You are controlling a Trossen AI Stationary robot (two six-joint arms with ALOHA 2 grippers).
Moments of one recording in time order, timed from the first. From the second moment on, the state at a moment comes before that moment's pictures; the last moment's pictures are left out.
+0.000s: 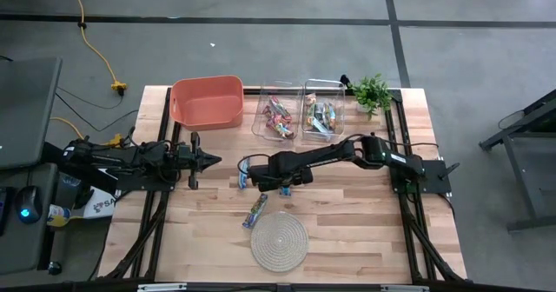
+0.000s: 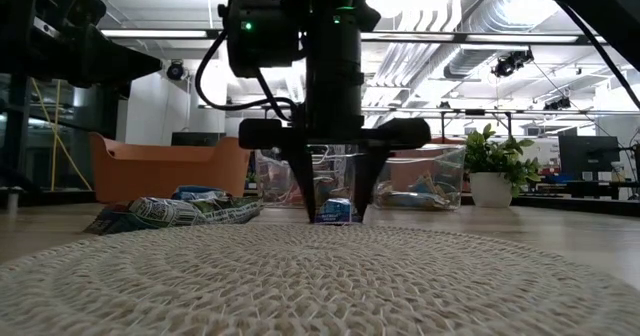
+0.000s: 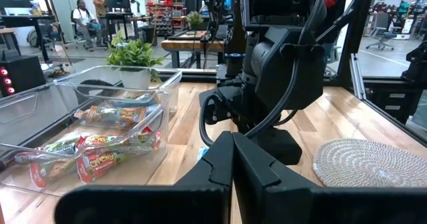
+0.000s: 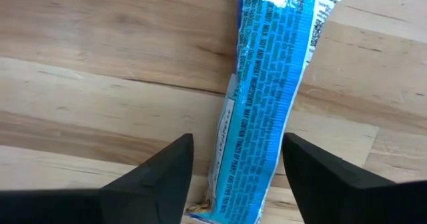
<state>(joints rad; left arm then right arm) -0.14 0.06 0.02 0.03 -0.22 -0.01 0.09 2.38 1.93 -1.10 0.06 1.48</state>
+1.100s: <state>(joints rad) -0.14 0.06 0.02 0.03 -0.22 -0.01 0.11 2.34 1.93 -1.09 0.08 1.48</state>
